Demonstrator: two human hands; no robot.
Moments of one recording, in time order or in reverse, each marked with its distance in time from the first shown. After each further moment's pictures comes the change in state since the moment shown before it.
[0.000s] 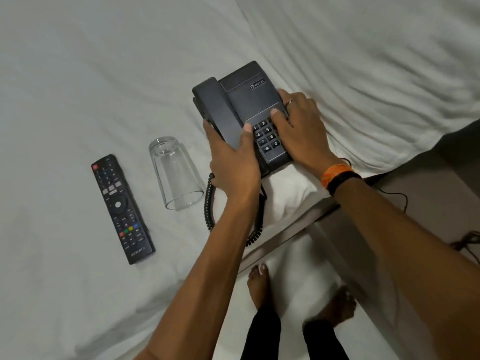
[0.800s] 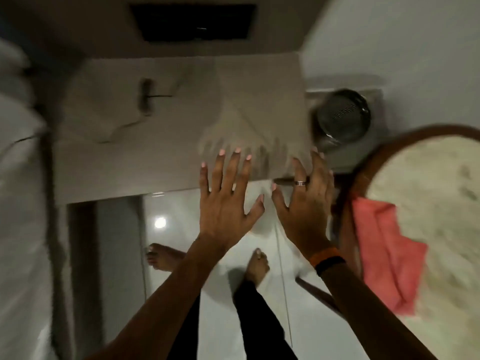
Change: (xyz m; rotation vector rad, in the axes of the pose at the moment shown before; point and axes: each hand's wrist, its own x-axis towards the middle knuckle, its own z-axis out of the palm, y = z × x) left_hand -0.460 -0.212 0.085 0.873 -1.313 1.491; right_hand -0.646 0.201 -0.102 -0.442 0.605 1.112
